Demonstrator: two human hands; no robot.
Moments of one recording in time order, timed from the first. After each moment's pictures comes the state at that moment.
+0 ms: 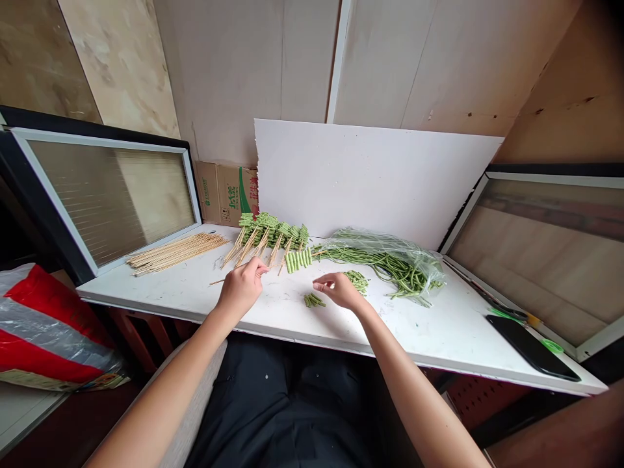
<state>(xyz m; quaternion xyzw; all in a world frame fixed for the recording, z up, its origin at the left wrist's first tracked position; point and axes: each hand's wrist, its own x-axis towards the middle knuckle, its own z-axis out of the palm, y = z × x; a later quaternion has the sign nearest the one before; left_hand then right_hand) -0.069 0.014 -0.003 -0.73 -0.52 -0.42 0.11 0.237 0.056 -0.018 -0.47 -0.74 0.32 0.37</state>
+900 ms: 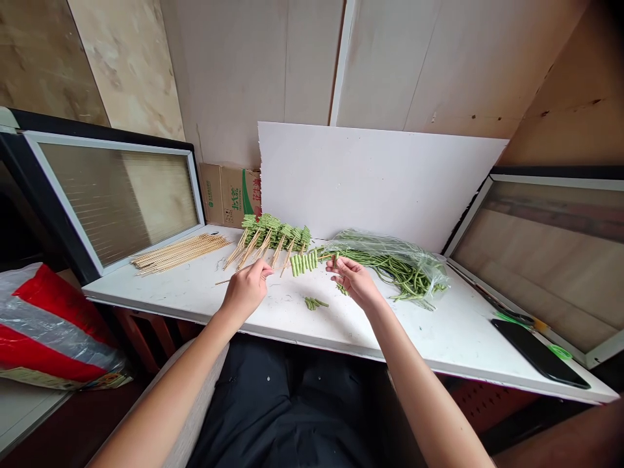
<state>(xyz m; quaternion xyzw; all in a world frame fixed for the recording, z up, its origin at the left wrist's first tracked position) -0.064 0.009 0.001 -0.74 -0.51 -0.43 0.11 0.250 0.058 0.004 -0.34 -0.55 0.54 0.54</state>
